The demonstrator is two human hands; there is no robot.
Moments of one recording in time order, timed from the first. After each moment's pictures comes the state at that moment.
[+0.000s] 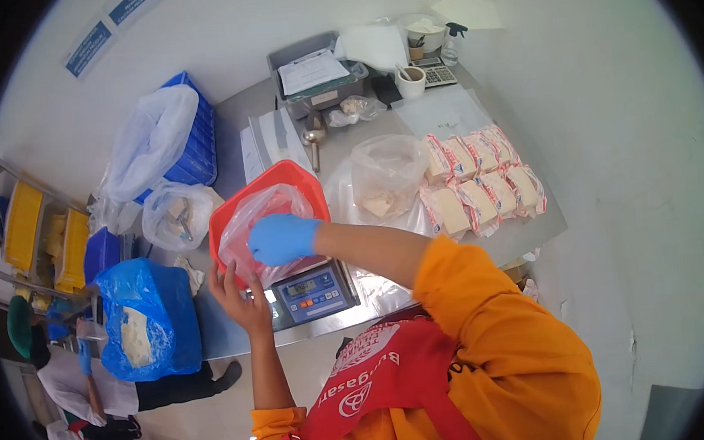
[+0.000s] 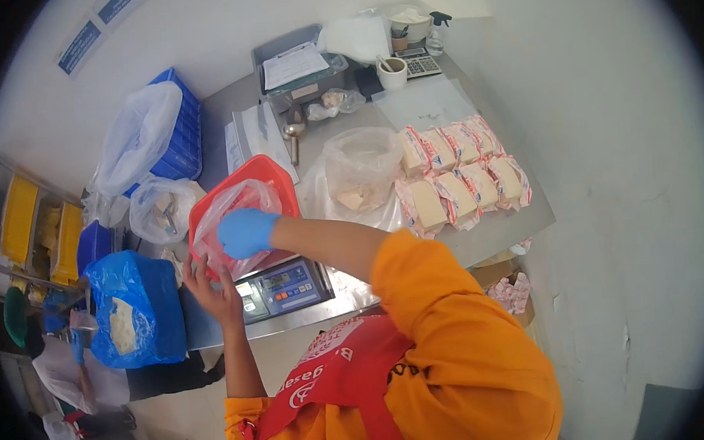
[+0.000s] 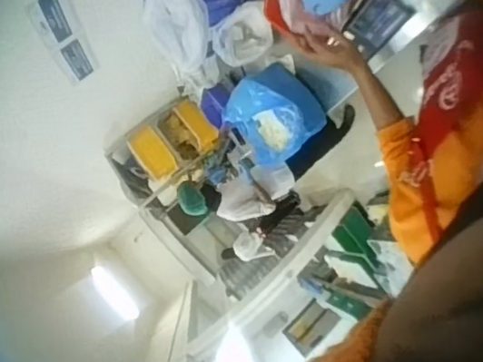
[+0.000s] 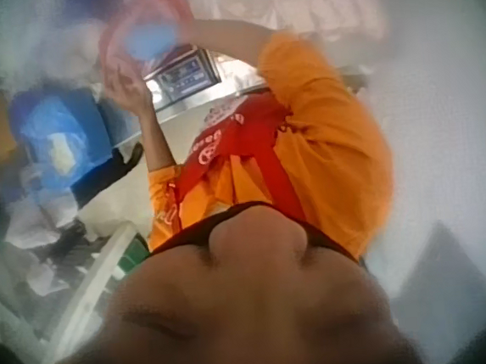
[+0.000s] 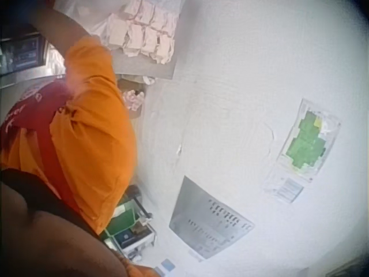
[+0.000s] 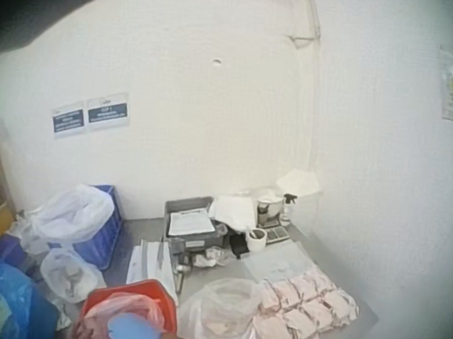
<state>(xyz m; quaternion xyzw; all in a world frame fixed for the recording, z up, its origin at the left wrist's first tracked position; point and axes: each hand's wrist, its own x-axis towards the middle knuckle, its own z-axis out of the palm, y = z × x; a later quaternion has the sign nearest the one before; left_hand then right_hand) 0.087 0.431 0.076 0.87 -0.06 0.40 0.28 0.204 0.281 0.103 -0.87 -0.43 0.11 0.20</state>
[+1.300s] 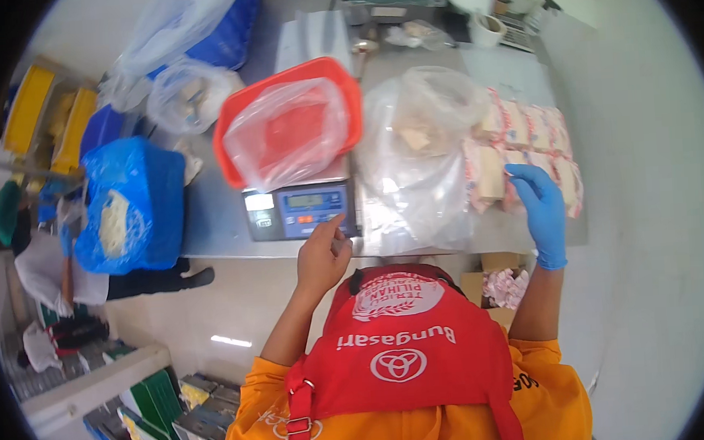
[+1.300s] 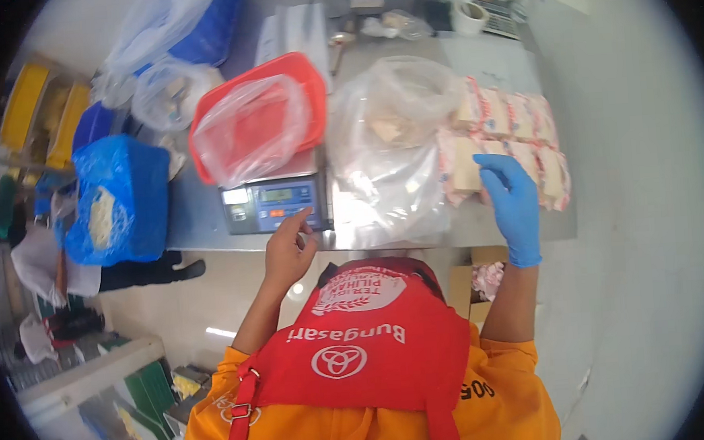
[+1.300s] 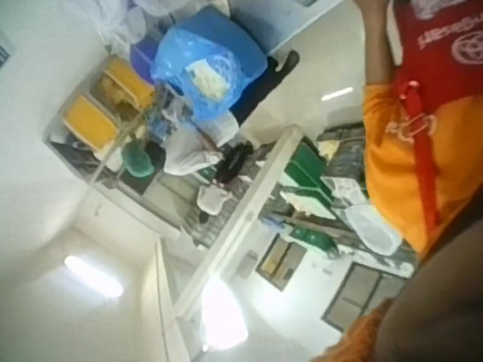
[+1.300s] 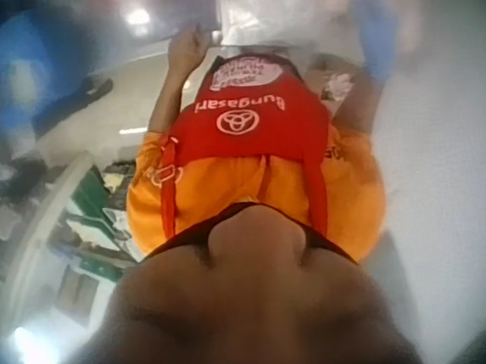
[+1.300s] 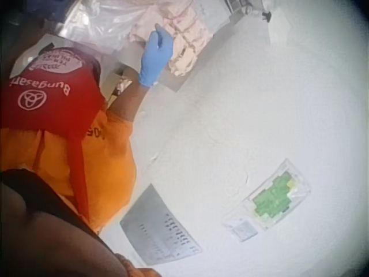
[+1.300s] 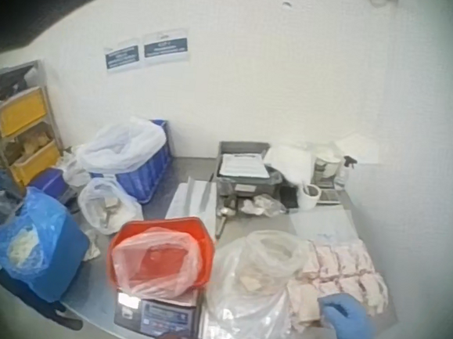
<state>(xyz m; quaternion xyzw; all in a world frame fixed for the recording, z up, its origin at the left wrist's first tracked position) -0.012 0.354 0.018 0.91 -0.04 -0.05 0.41 0.027 -0.040 0.096 -0.84 0.04 -0.08 0.54</state>
